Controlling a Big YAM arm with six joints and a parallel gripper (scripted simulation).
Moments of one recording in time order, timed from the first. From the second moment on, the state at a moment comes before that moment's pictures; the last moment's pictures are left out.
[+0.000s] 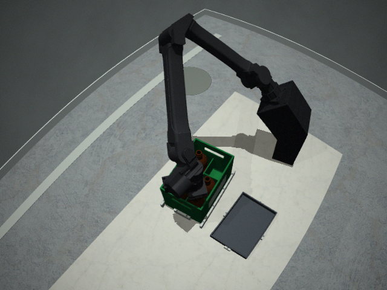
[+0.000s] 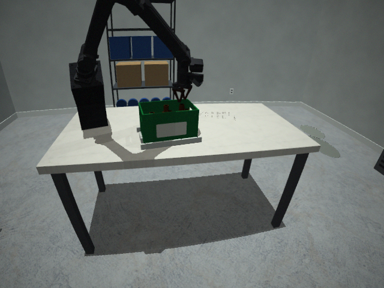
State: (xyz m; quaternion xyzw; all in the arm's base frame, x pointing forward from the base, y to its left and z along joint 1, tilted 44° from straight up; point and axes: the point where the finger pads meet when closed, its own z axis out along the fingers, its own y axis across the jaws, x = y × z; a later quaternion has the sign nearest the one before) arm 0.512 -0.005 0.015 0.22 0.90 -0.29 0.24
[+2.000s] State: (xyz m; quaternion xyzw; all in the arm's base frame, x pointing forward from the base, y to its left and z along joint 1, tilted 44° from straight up) arm 0.512 -0.006 0.014 0.22 0.90 -0.29 0.23
